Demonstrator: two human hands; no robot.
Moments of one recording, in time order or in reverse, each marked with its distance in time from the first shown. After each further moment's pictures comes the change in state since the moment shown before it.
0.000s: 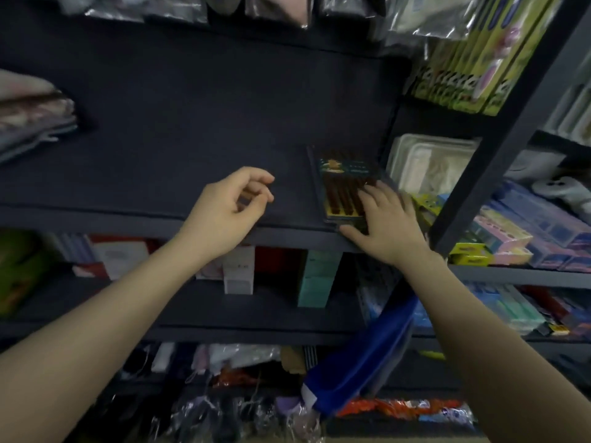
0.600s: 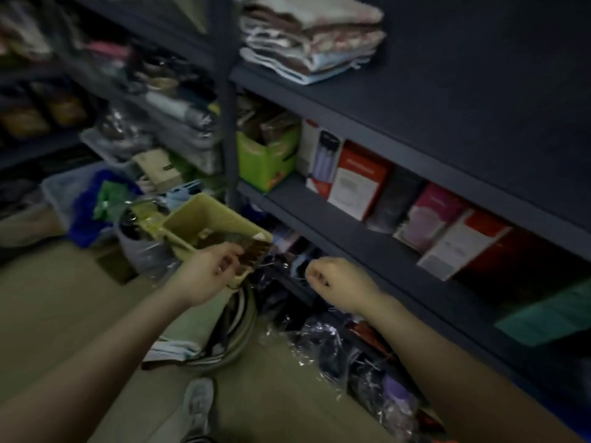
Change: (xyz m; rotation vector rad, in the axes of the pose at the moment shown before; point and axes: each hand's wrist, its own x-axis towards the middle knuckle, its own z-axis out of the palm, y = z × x) left_hand -0.327 -0.156 -0.181 0.395 0.074 -0.810; right_hand -0.072 -0.360 0.121 0.425 -0.613 -0.812
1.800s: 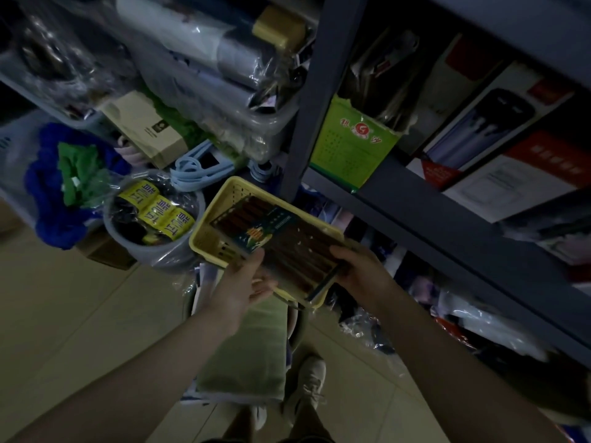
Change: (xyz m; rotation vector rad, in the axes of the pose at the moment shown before) left_hand 0.153 -0.216 -0.009 -1.230 -0.112 -0.890; right_hand 0.265 -0.056 0.105 1.723 0.204 0.707
